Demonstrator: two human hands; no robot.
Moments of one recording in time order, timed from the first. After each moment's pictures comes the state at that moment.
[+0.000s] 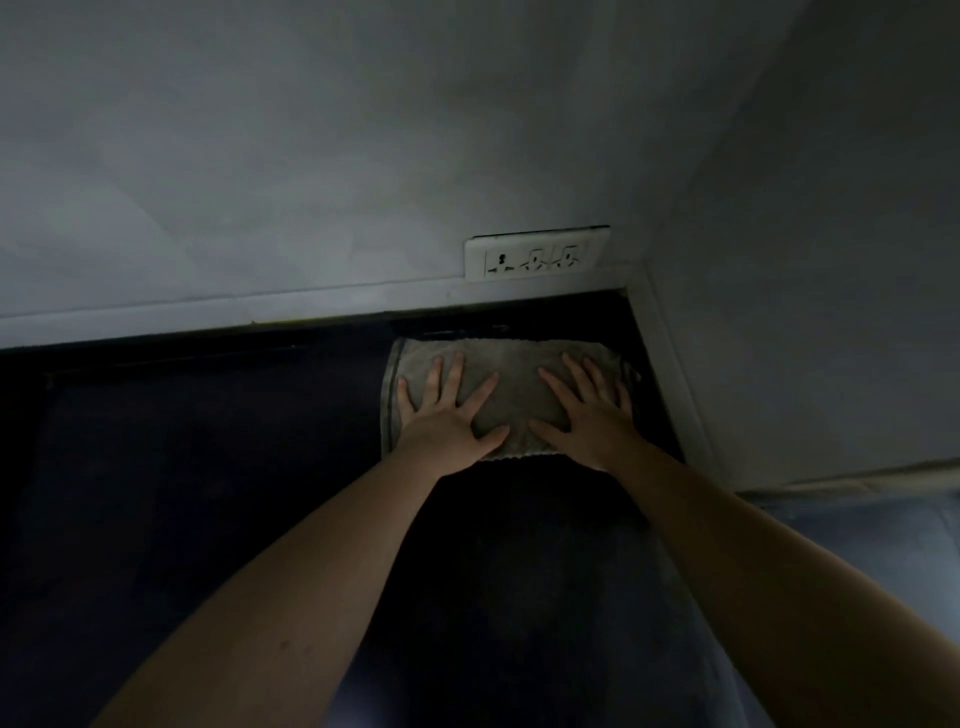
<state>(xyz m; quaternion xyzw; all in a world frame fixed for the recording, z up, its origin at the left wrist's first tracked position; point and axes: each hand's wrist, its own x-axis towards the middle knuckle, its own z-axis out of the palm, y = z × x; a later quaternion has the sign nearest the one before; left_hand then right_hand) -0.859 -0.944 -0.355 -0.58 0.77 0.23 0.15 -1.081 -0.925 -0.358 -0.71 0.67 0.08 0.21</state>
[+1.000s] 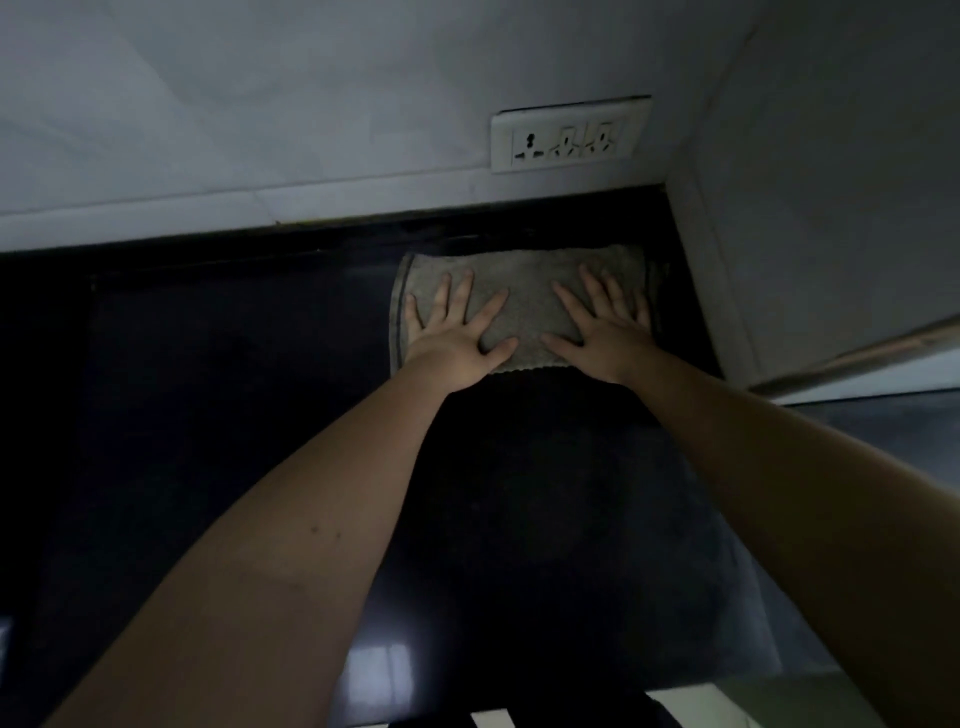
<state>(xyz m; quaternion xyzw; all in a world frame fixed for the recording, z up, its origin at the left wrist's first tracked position) -0.839 -0.917 -0.355 -0.59 0.77 0.21 0.13 -1.065 -0.912 -0.358 -0.72 0.65 0.11 0.20</state>
